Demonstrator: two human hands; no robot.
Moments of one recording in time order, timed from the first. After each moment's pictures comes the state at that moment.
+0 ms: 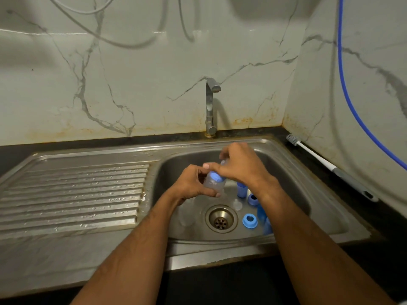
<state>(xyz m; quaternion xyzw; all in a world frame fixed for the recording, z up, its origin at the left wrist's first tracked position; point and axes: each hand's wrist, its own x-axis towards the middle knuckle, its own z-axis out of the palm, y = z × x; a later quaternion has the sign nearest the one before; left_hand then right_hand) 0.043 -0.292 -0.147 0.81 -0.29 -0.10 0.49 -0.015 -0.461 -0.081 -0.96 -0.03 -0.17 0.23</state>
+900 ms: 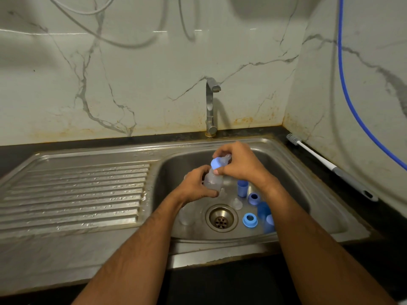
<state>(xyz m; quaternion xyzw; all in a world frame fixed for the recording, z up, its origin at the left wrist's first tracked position) 0.040 -0.301 -0.154 0.85 -0.26 -0.07 0.45 -0.005 -0.473 -0.087 -0.93 -0.06 -0.14 0.34</state>
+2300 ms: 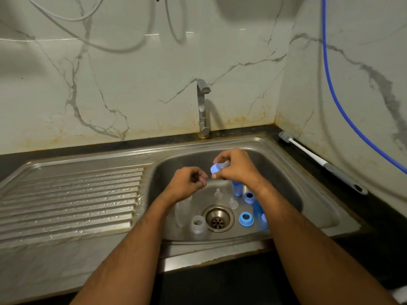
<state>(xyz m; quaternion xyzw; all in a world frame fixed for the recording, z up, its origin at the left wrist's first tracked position) 0.044 -0.298 -0.148 0.88 -0.27 -0.02 0.39 0.002 -0.489 -0.115 -0.92 0.01 -0.13 0.38</state>
